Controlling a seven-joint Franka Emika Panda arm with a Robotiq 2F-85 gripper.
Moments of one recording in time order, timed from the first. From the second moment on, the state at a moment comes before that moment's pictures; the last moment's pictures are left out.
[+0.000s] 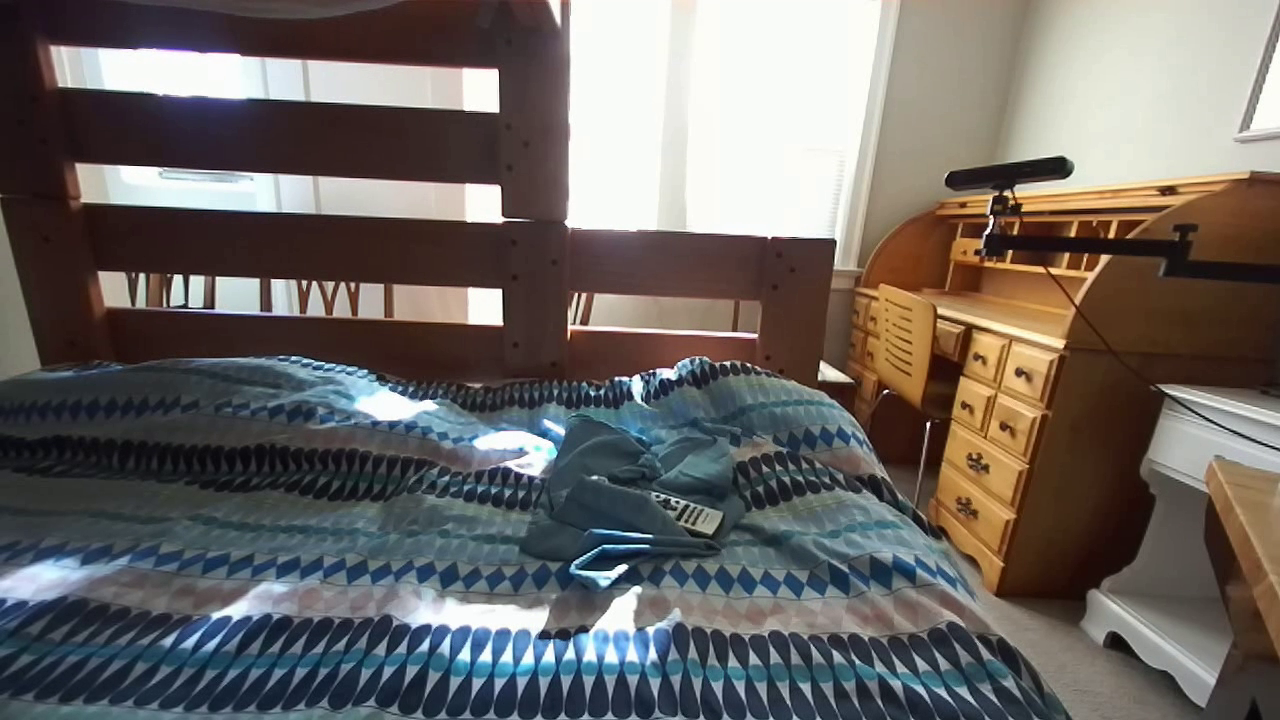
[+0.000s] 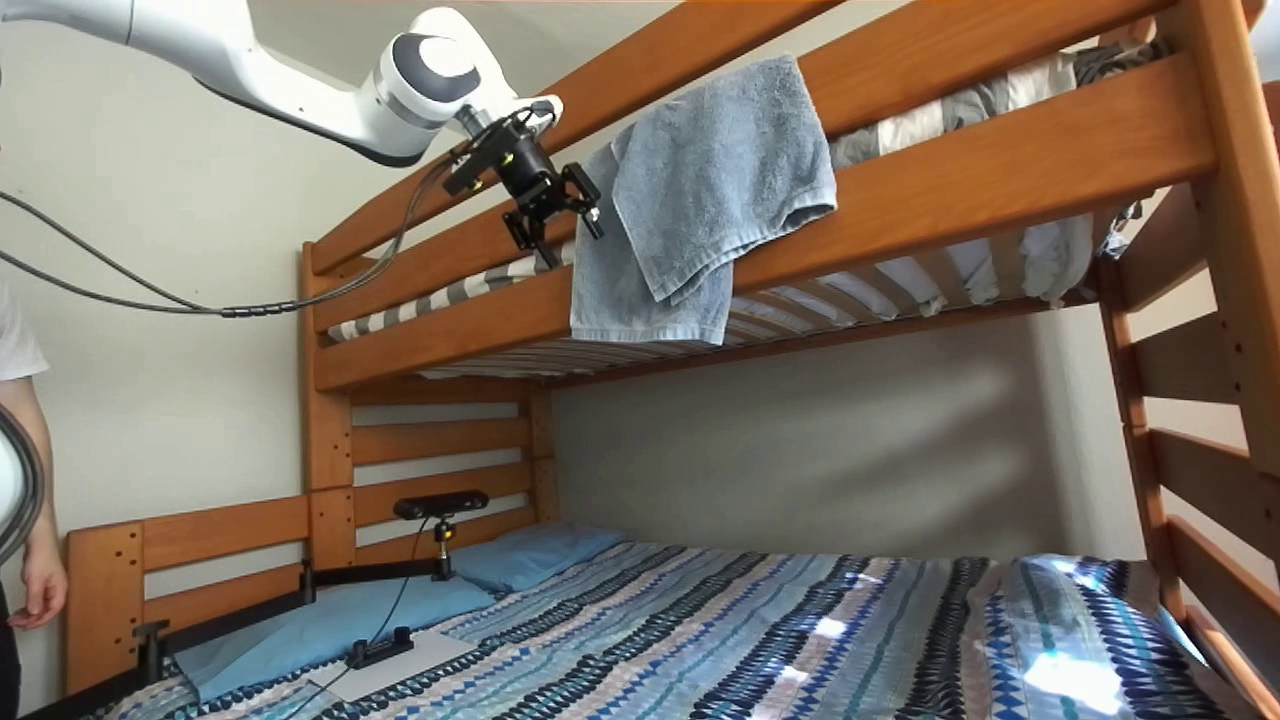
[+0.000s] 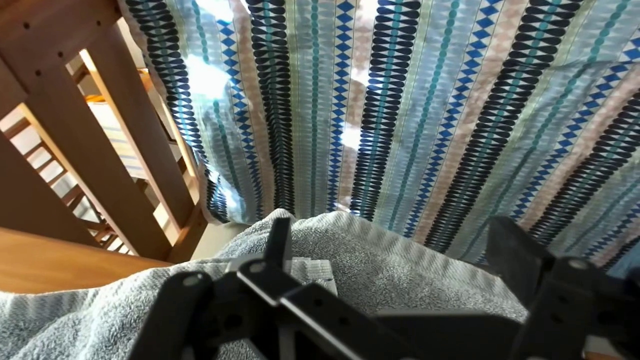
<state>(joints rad) 0.28 -0.25 0.37 -1.74 -0.08 2.07 -0.12</state>
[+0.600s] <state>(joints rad) 0.28 -0.16 0.41 -1.65 -0.17 2.18 -0.11</state>
